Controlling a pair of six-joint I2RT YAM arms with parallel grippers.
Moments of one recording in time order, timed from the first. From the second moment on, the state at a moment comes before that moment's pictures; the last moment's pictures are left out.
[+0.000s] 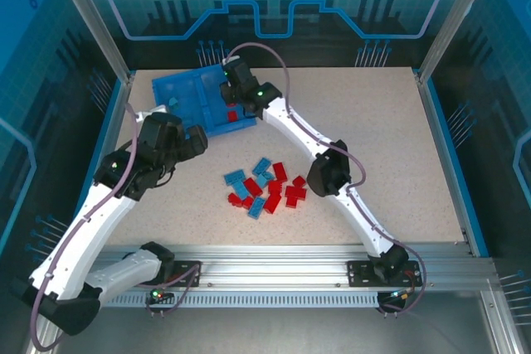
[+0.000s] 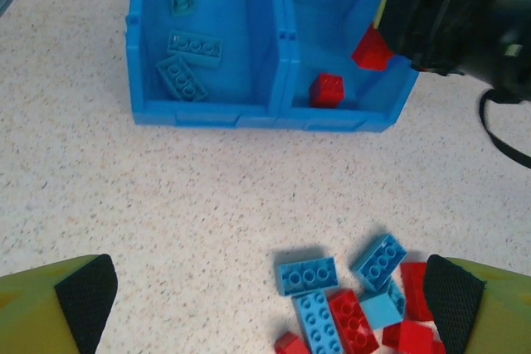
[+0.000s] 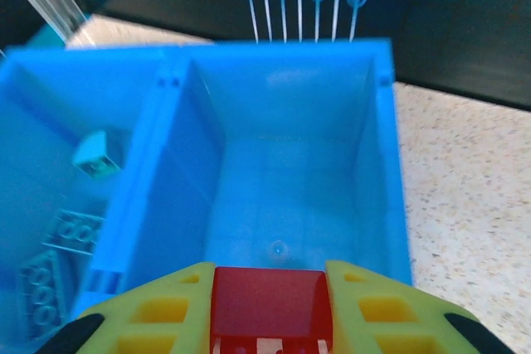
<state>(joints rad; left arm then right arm) -0.41 0.97 1.20 -1.01 -0.35 -0.69 0.72 2.67 2.76 -0.69 0.21 0.24</state>
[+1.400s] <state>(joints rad) -0.44 1.61 1.00 -0.67 0.10 -0.88 0.52 1.46 1.48 -0.90 -0.23 0.40</state>
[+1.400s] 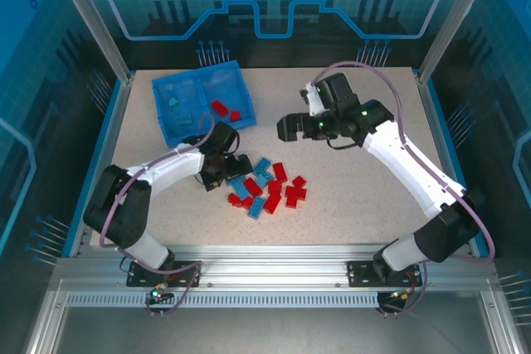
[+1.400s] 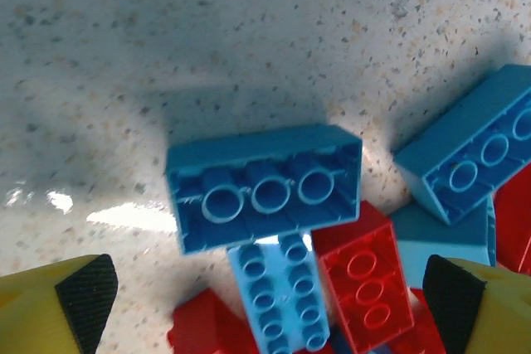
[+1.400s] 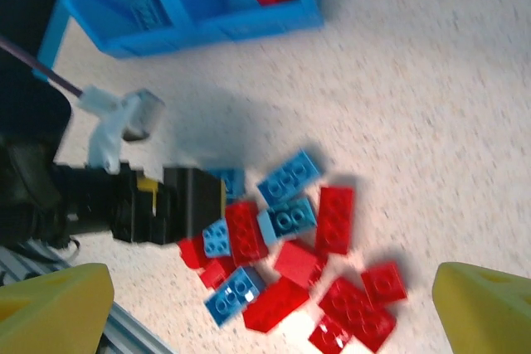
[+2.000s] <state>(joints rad) -0.44 1.76 1.06 -0.69 0.05 -0.86 0.46 1.42 1.46 -0.92 -0.28 0.42</state>
